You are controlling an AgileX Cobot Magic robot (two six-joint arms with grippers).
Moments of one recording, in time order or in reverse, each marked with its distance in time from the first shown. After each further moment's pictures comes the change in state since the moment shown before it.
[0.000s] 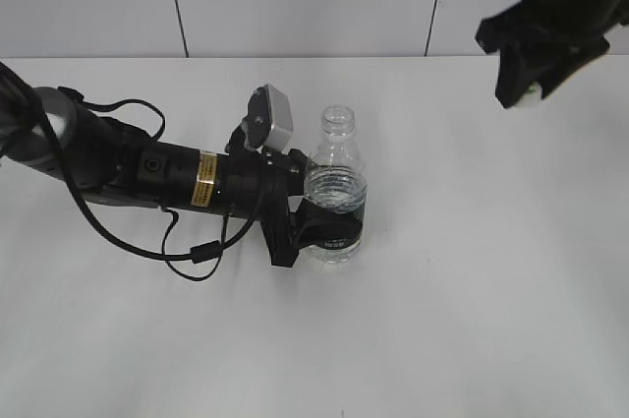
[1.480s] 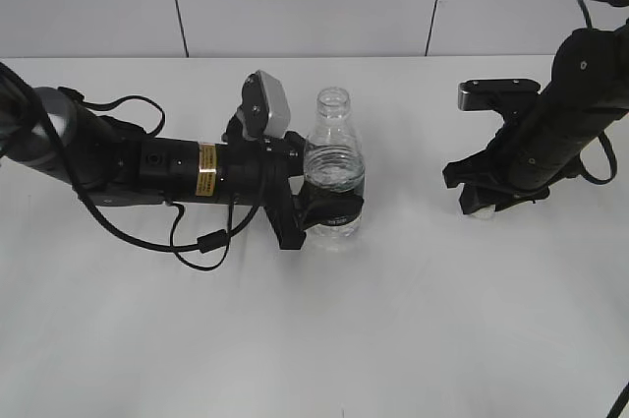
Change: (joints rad) left arm 0.000 0.000 0.000 -0.135 0.003 0.113; right arm -0.053 0.123 0.535 0.131 -0.759 0.014
